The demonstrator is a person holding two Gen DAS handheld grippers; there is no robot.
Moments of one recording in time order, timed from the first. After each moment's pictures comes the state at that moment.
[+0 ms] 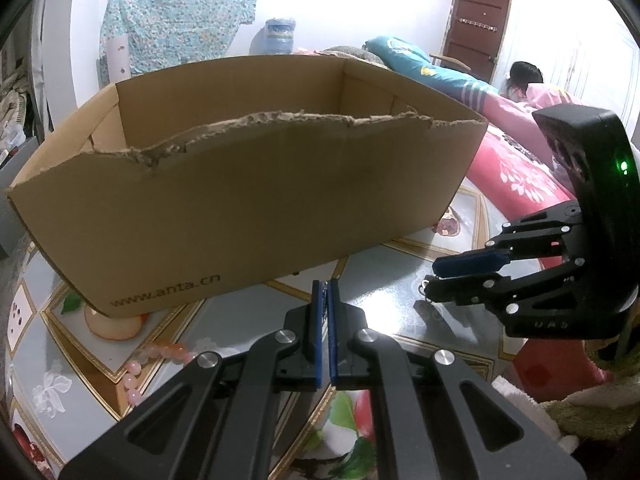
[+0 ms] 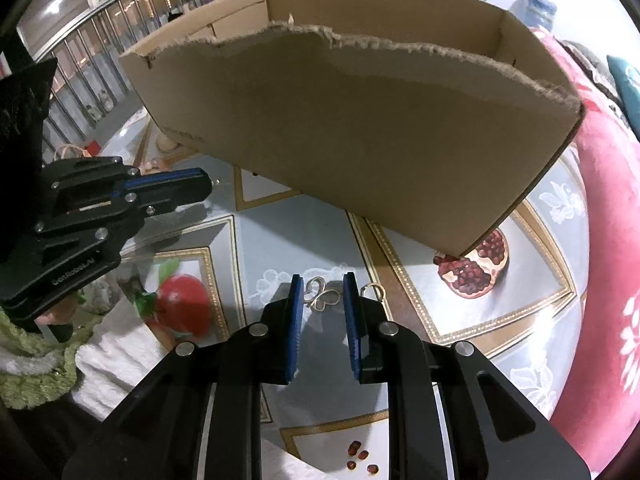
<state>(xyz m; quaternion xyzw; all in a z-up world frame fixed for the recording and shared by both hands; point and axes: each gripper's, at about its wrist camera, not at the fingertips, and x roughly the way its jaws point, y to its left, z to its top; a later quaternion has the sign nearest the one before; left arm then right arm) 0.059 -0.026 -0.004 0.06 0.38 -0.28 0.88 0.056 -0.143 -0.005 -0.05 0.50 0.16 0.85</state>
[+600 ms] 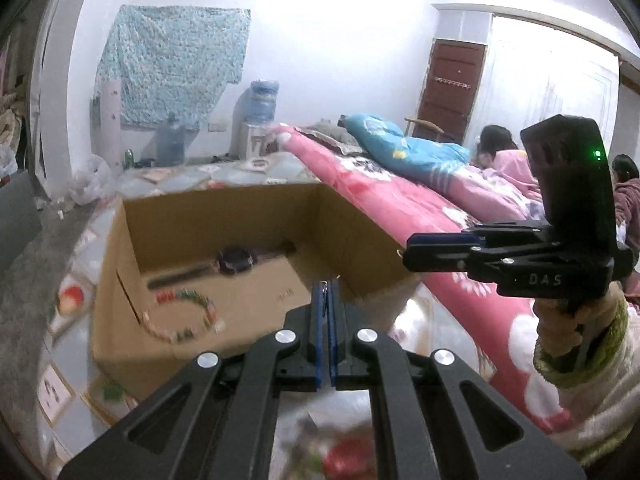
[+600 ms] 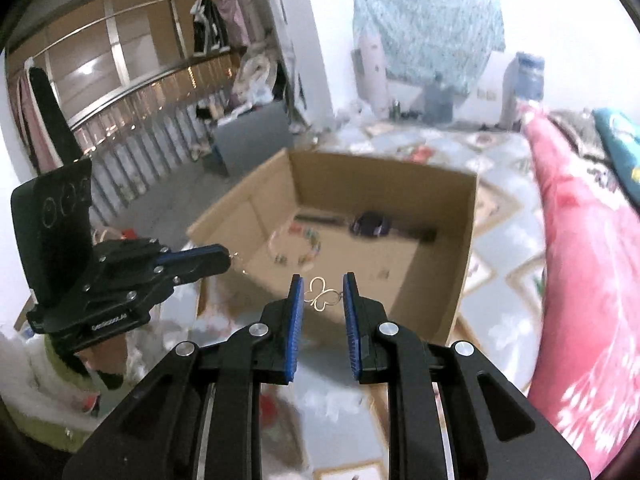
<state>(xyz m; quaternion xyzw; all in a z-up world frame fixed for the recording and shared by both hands) 0.070 -0.008 0.105 0.00 0.28 -0.33 0.90 0.061 -0.189 0.128 0.02 0.35 0.20 0.92</state>
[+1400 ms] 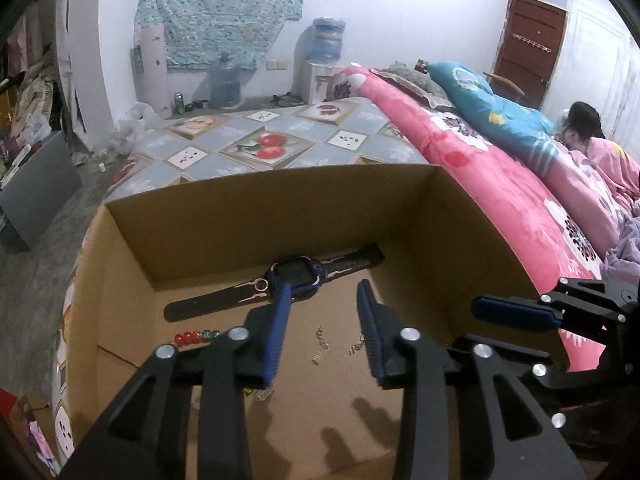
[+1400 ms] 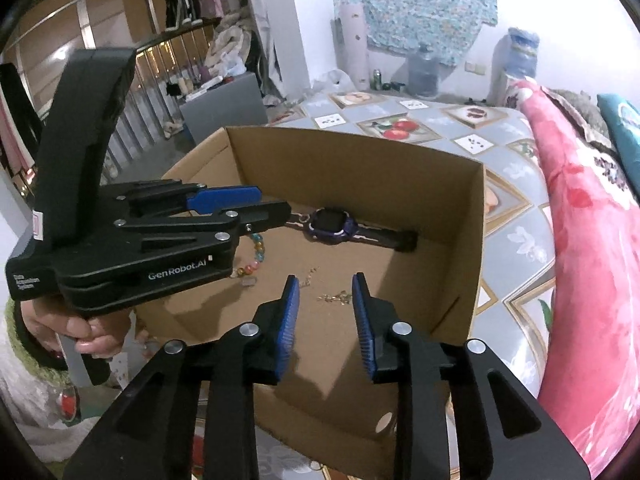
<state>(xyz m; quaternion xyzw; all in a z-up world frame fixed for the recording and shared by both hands) 0.212 -0.061 0.071 0.04 0.40 -0.20 0.89 0.138 -0.180 0.086 0.01 0.40 0.17 0.90</state>
